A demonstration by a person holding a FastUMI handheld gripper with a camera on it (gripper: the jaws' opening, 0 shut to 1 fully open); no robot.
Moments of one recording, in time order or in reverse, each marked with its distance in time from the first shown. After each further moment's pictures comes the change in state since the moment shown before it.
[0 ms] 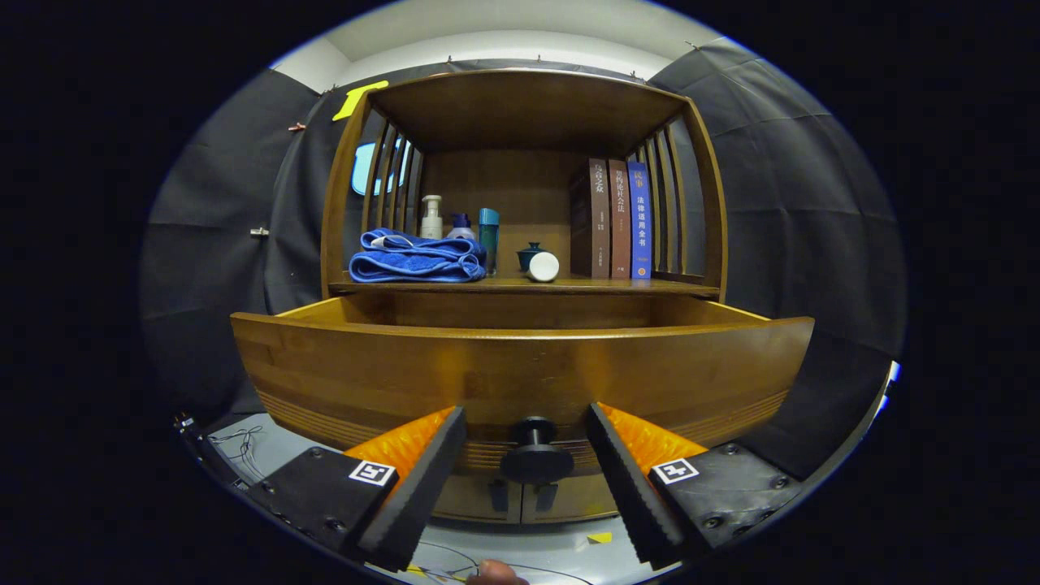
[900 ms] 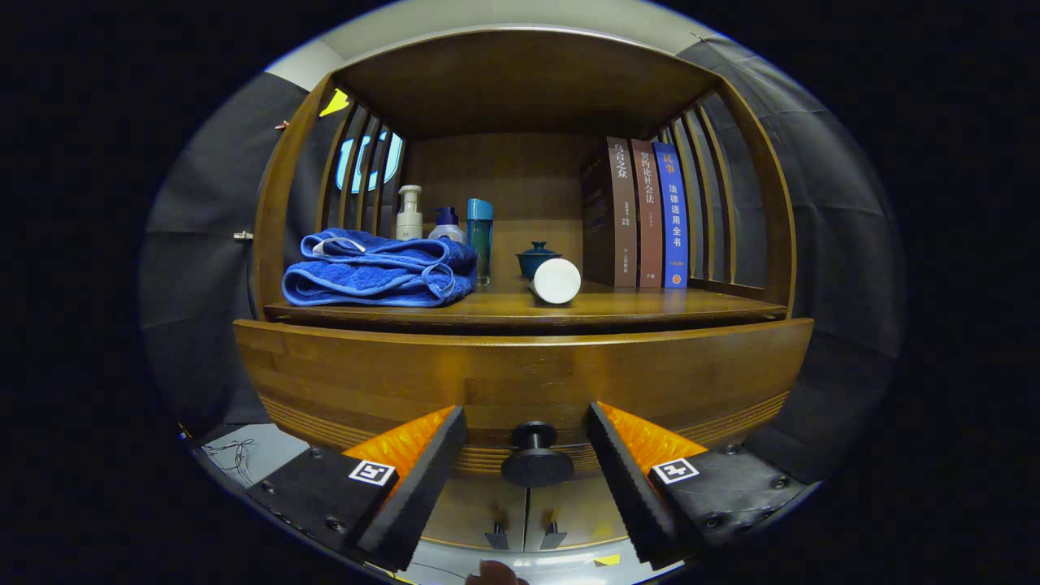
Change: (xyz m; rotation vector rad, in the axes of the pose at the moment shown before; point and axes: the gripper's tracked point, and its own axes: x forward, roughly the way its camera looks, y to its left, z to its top) arm 0.119 0.002 0.013 0.012 0.023 0.013
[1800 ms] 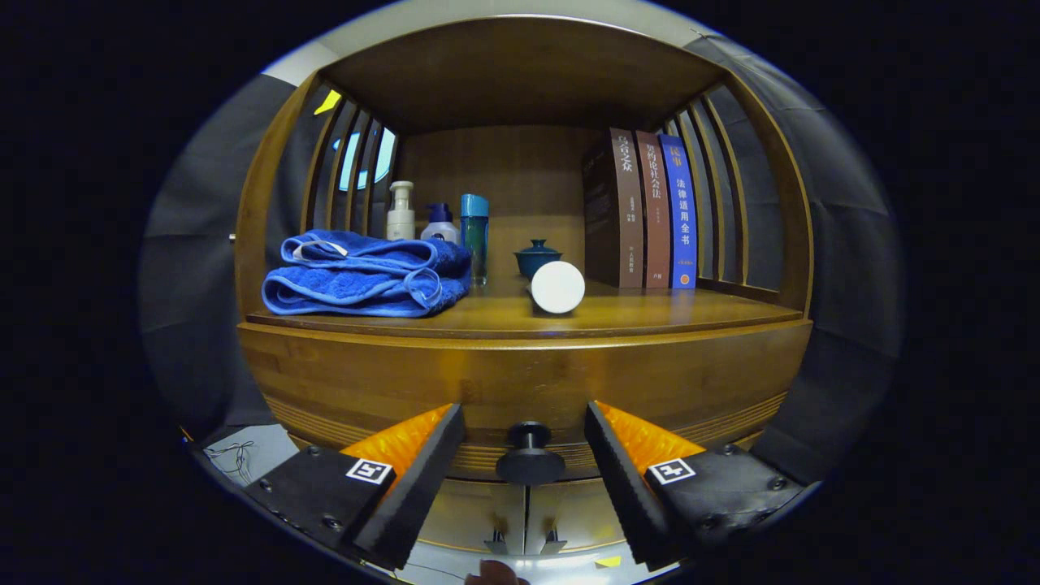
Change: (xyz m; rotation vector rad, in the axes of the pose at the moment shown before) arm -0.001 -0.006 0.017 -0.003 -0.013 -0.007
